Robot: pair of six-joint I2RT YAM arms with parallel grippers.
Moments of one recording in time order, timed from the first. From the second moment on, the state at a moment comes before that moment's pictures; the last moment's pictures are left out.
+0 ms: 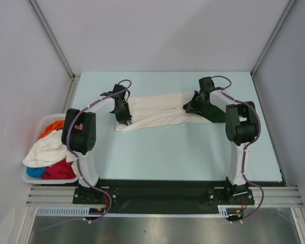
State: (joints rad) left arm -0.25 1.95 1.36 -0.64 0.08 -0.47; right arm 0.21 2.15 1.58 -0.46 -0.25 0.69
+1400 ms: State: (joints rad) left arm -0.32 1.92 1.50 -0.70 0.16 -0.37; right arm -0.01 1.94 1.27 -0.35 -0.79 0.62
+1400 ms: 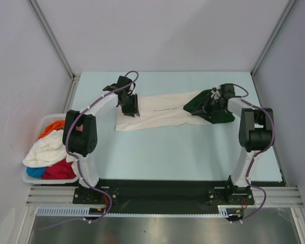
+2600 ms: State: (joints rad) left arm -0.10 2.07 1.49 -0.62 0.23 -0.44; right arm 0.03 2.29 1.54 -0.25 -0.90 0.72
